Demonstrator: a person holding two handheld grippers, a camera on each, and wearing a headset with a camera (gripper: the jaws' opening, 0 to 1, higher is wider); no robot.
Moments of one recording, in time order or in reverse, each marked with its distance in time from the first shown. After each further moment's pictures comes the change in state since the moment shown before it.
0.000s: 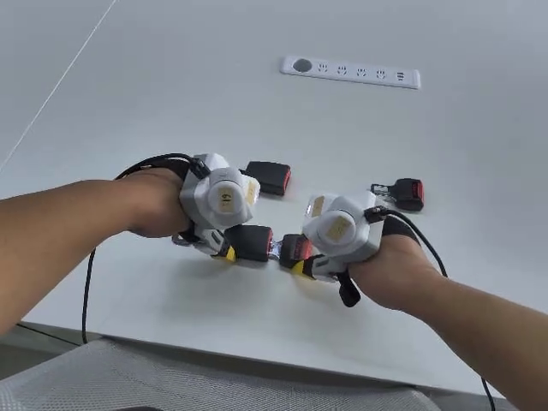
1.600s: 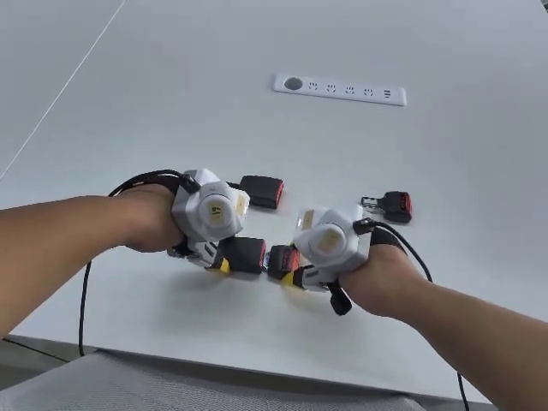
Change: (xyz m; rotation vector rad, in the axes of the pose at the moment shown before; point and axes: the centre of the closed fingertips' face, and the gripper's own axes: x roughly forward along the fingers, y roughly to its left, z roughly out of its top) left arm 0.000 0.003 -0.002 -0.006 -0.023 0.019; right arm 0.003 -0.002 0.005 -0.035 -0.035 0.015
